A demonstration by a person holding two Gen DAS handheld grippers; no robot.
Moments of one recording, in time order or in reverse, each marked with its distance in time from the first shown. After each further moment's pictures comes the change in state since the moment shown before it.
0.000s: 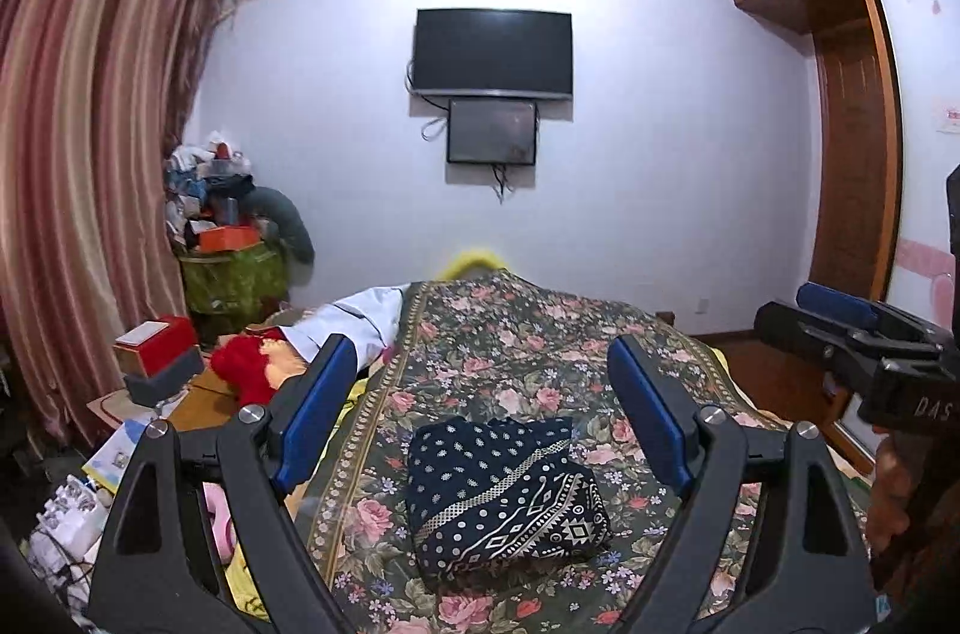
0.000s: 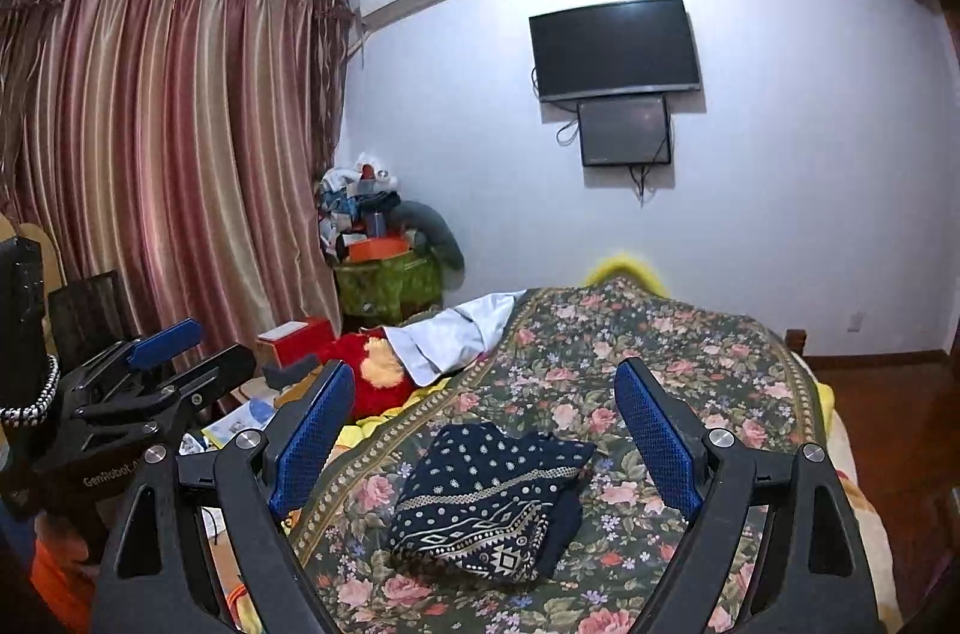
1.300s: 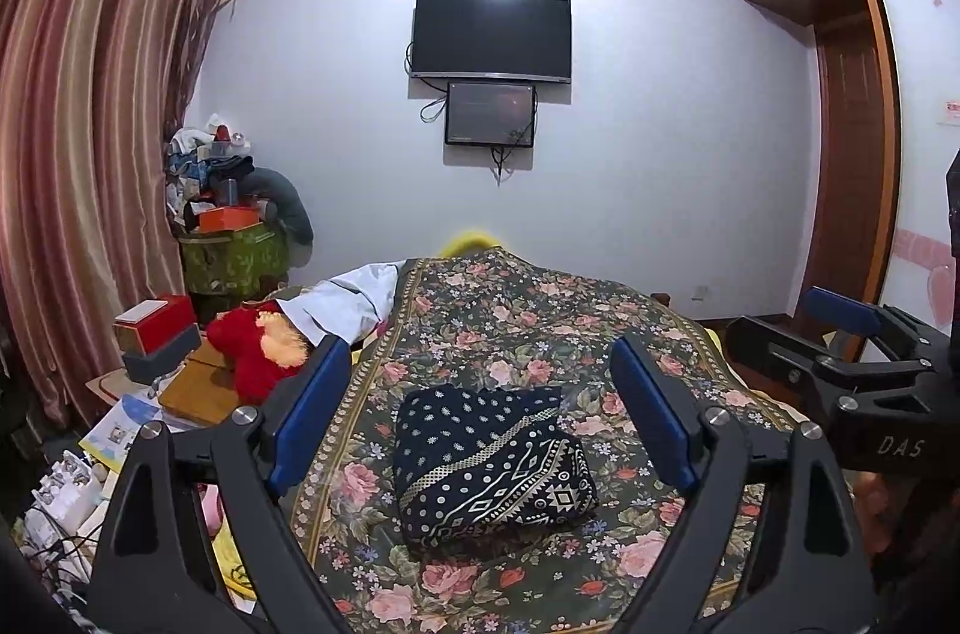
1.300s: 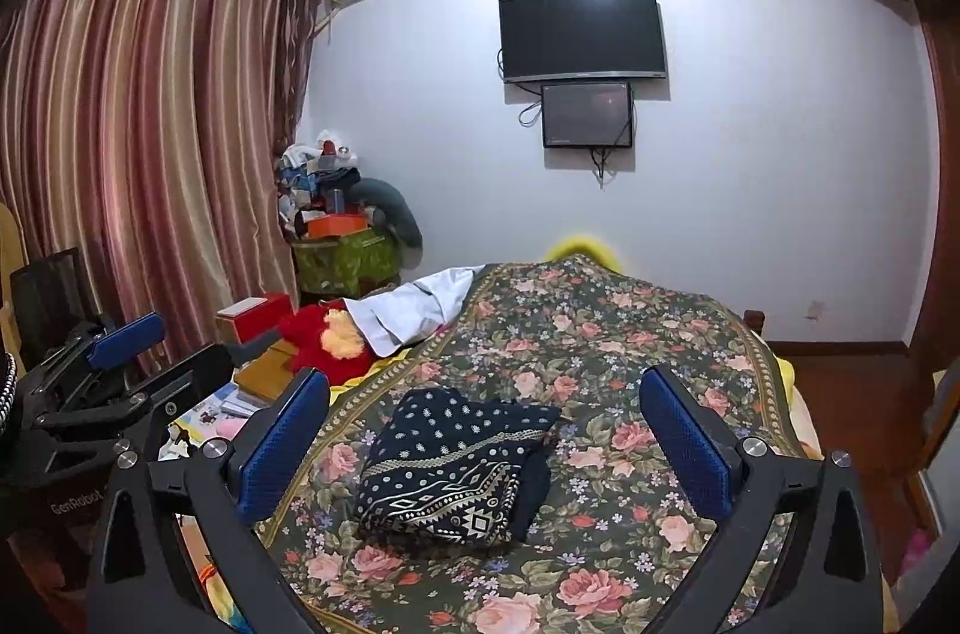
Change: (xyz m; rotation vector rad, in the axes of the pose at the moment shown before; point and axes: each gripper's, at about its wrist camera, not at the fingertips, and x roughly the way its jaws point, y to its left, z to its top) left arm -0.003 -0.002 -0.026 -0.002 0.044 -0.021; right arm -0.002 0.008 -0.024 -0.015 0.049 -0.110
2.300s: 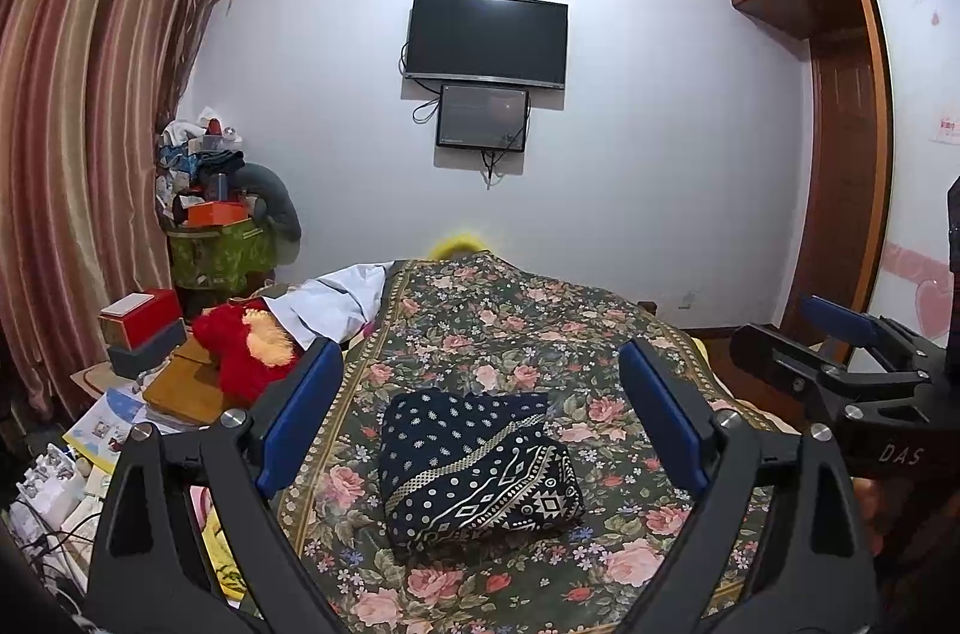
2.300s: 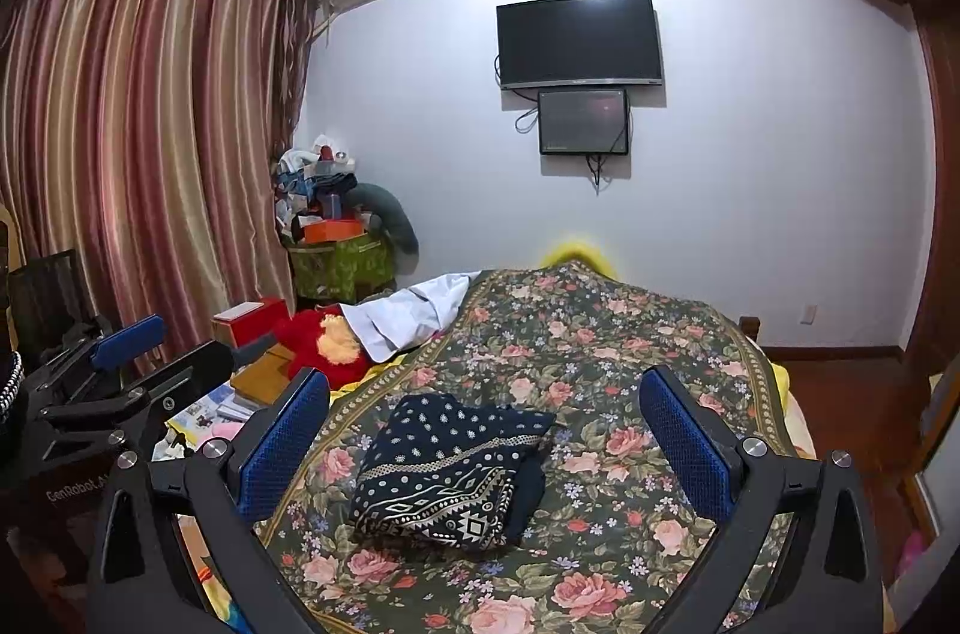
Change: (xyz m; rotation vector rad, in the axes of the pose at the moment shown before) left arm 0.002 0.004 0.001 -0.030 -0.011 -0.033; right arm -0.001 0.001 0.000 -0.005 -0.011 -0.009
